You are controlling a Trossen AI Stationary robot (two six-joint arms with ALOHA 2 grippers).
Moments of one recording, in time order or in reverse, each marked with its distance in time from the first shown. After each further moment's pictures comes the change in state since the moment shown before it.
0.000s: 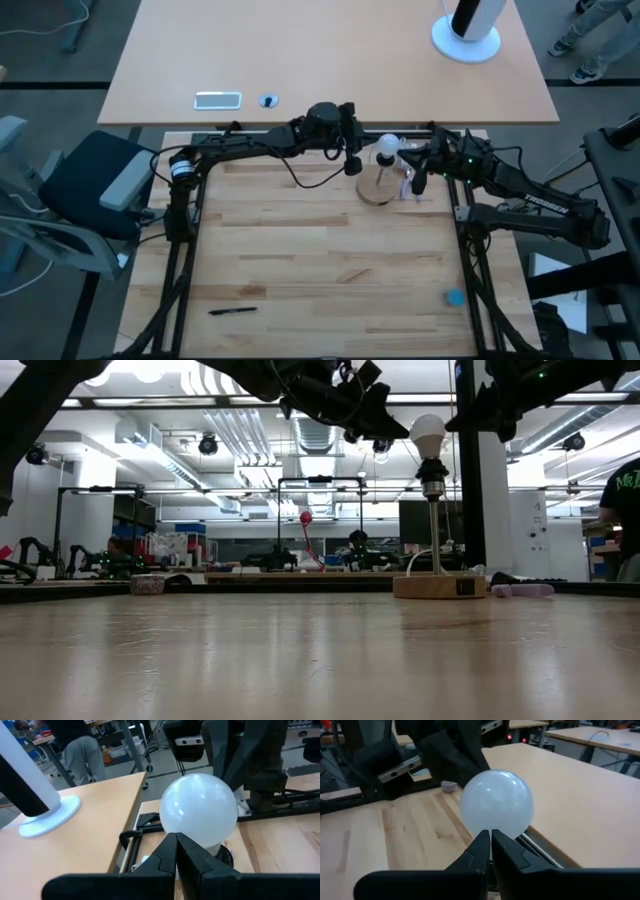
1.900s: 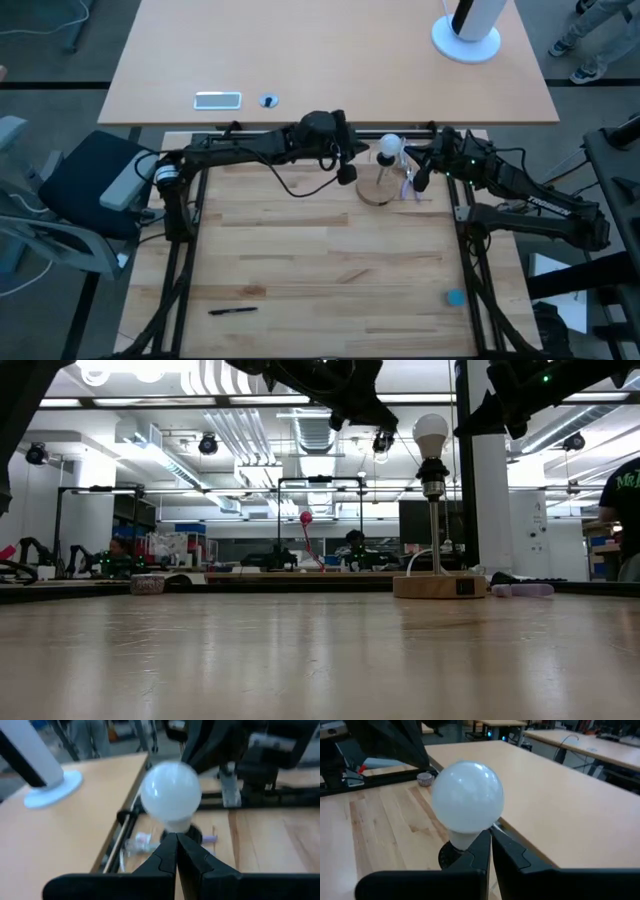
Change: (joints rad) left arm -0.067 -0.116 -0.058 -0.126 -0.135 -0.095; right arm -0.004 -0.046 0.000 -0.058 0.121 -0.071
